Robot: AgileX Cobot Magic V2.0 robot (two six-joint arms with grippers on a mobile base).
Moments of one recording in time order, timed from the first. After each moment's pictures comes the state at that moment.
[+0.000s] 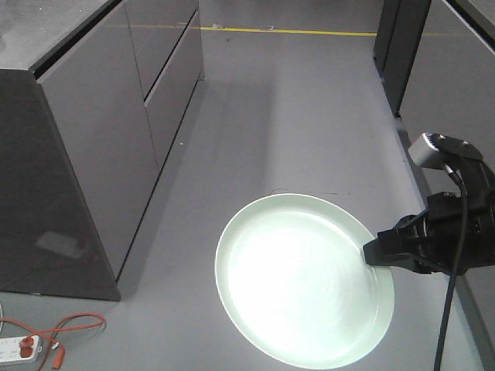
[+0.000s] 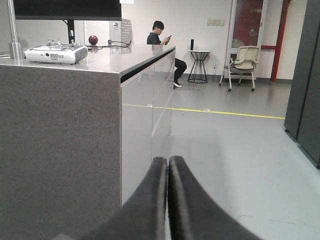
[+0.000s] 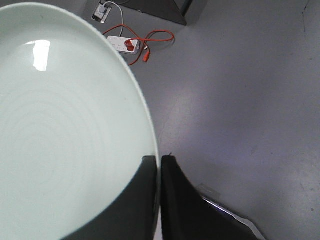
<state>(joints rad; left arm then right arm) 0.06 -0.01 0.03 -0.02 0.05 -0.05 0.05 1.22 -0.88 0.74 0.98 -0.55</state>
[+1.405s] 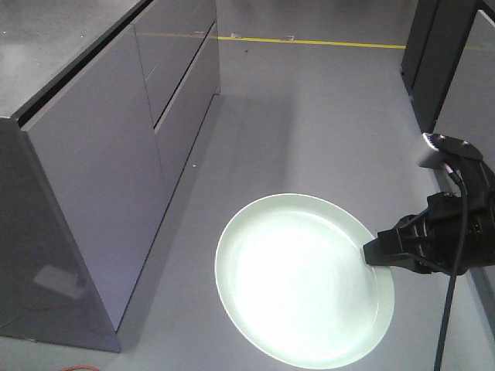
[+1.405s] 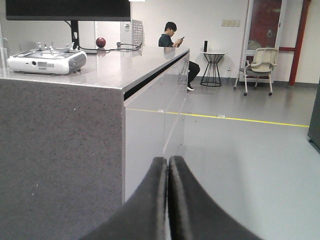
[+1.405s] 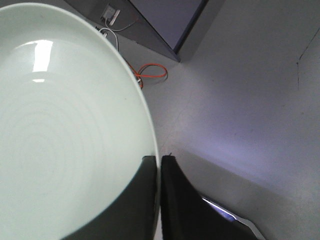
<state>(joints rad) 0.06 -0.01 0.03 -0.02 0.05 -0.05 0.05 1.22 -0.88 0.74 0.98 -0.55</state>
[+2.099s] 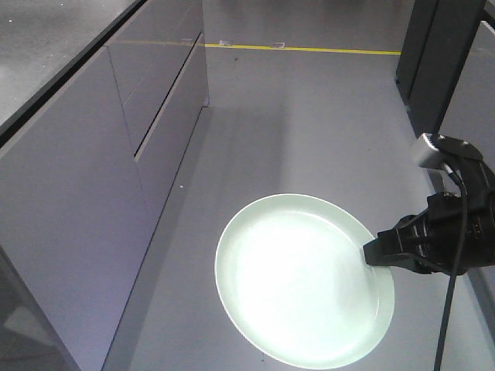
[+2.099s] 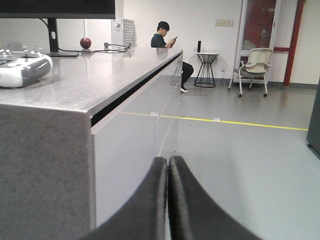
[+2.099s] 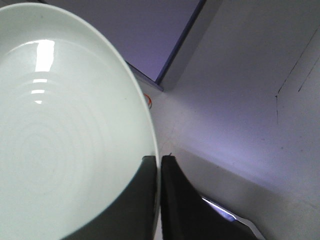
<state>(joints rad) 0.06 -0.01 0.03 -0.02 0.05 -0.05 0.05 1.22 -0.88 0.74 0.98 -0.55</state>
